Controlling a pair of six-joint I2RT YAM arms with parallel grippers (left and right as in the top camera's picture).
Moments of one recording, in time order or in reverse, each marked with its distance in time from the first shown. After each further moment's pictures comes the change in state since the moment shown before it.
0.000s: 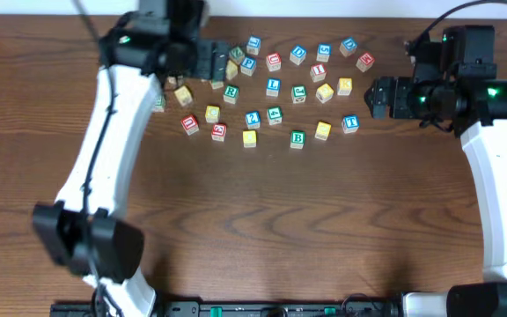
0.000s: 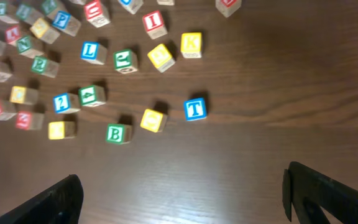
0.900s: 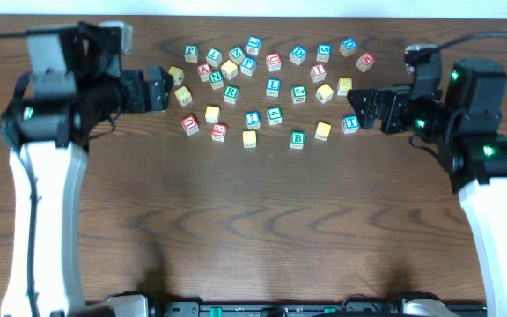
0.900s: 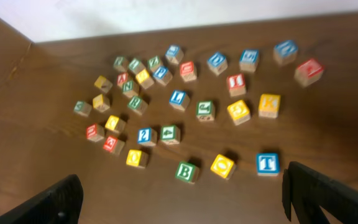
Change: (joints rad) left arm 0.277 -0.398 -0.333 0.034 0.240 0.041; right arm 0.015 -0.240 -0.309 0.396 -0.271 0.062
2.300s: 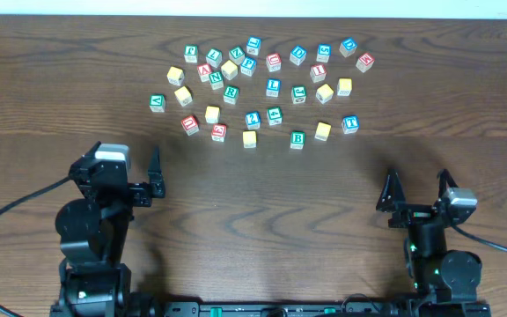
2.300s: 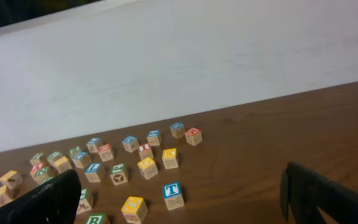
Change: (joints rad) left arm 0.014 -0.941 -1.114 0.810 -0.240 0.080; right arm 0.000 -1.194 -1.120 0.642 0.479 0.095
